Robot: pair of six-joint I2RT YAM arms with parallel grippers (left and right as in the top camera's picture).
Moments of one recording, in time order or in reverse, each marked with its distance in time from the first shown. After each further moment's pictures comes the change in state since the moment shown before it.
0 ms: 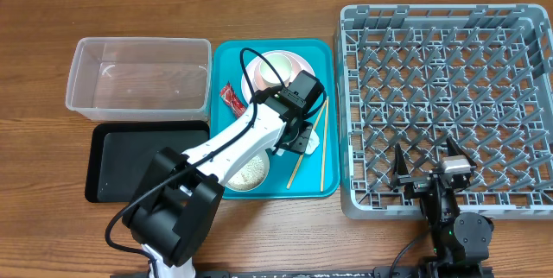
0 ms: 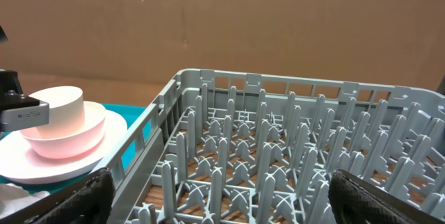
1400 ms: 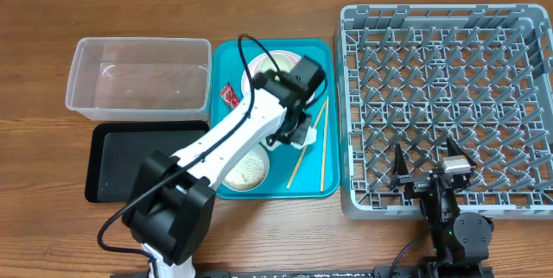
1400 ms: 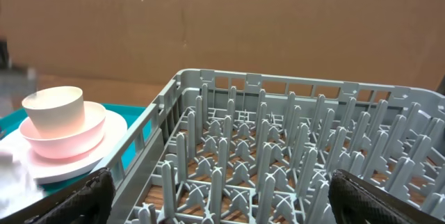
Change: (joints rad) left arm 0.021 0.003 0.200 -0.271 -0.004 0.004; right arm 0.000 0.000 0.000 0.001 0.000 -0.001
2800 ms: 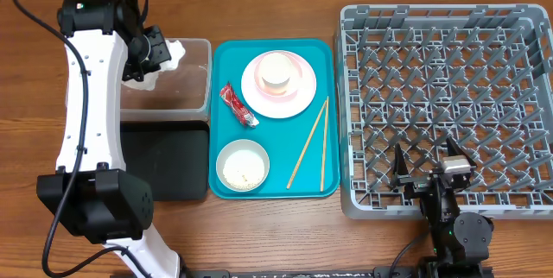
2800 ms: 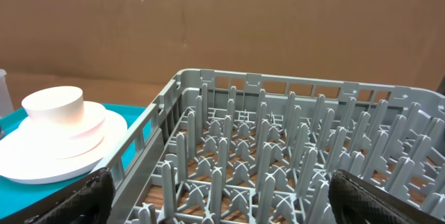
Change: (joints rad) left arm 0.697 0.002 0.443 -0.275 -0.011 0.003; right arm 0.000 0.000 0.000 0.000 0.000 0.000
